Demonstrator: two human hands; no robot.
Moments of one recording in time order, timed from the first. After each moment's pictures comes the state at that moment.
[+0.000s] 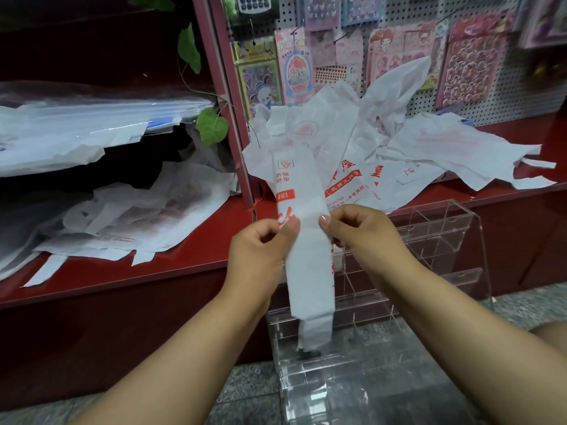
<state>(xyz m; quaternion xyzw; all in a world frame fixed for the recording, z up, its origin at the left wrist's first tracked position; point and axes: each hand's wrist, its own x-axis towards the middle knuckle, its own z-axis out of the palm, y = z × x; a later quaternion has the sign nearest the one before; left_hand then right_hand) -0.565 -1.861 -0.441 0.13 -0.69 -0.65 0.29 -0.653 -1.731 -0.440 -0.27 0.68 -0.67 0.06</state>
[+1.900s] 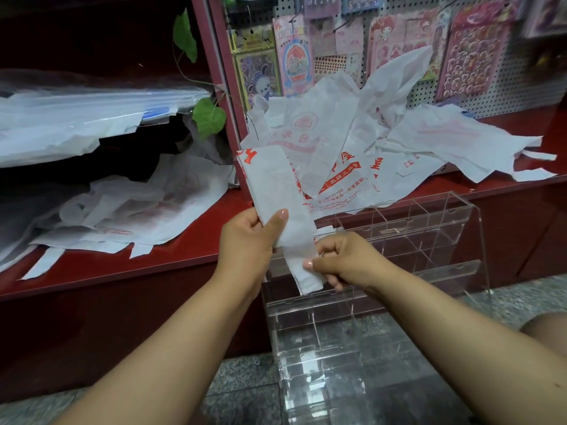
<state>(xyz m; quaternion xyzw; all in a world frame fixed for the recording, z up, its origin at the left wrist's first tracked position) -0.571 -1.873 -0.442 0.15 -0.66 -0.67 0.29 -0.658 -1.735 -0.481 -0.30 0.71 -0.58 0.27</state>
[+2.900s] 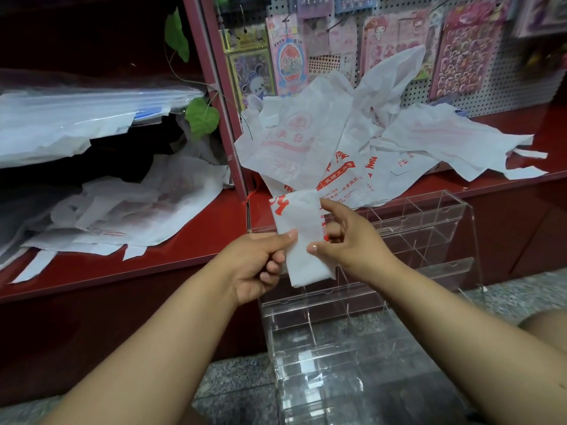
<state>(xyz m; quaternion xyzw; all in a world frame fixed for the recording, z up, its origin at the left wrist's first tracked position) -0.575 -1.881 -0.444 0.26 -0.62 -0.75 -0.02 -0.663 -1.729 -0.469 -0.32 0.72 -0.60 0.11</state>
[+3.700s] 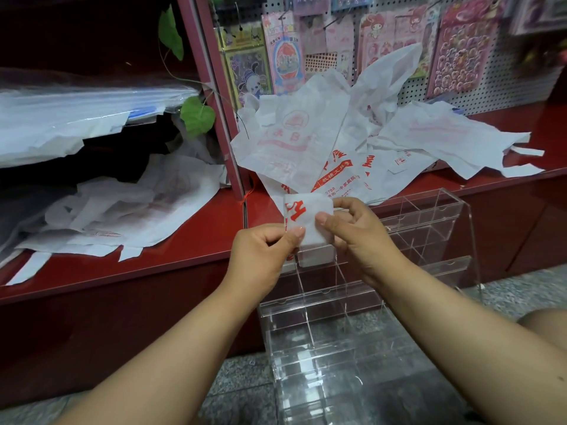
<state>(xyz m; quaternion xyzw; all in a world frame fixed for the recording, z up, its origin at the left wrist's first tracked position) -0.578 -1.871 -0.465 0.05 -0.80 -0.54 0.27 -0.670 -1.729 -0.472 -0.20 0.56 -0.79 0.17</state>
